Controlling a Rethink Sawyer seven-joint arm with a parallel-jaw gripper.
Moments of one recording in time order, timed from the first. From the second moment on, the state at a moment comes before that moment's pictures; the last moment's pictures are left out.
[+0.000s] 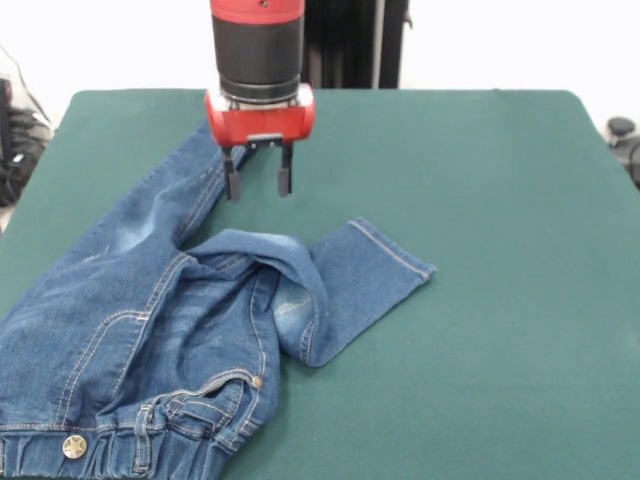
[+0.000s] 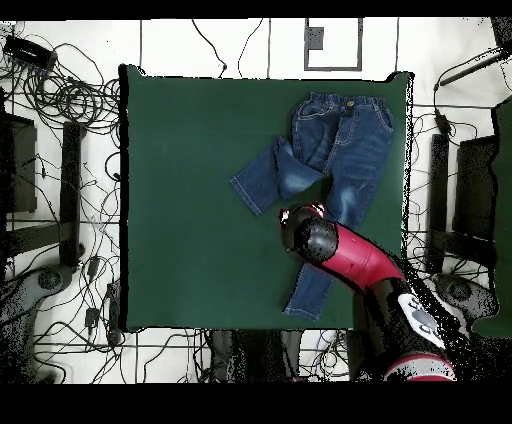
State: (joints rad) arm -0.38 -0.55 0.00 1.81 0.09 0.19 1.04
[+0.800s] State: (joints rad) arm -0.16 -0.53 -0.14 1.71 0.32 0.23 1.15
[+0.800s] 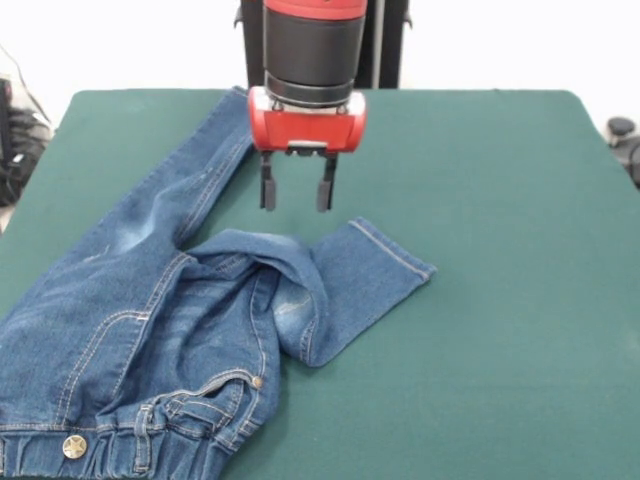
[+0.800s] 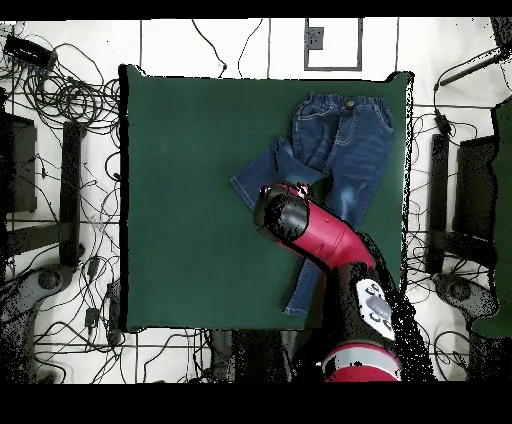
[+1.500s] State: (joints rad) arm -0.13 -0.44 -0.21 1.64 0.55 0.25 1.40
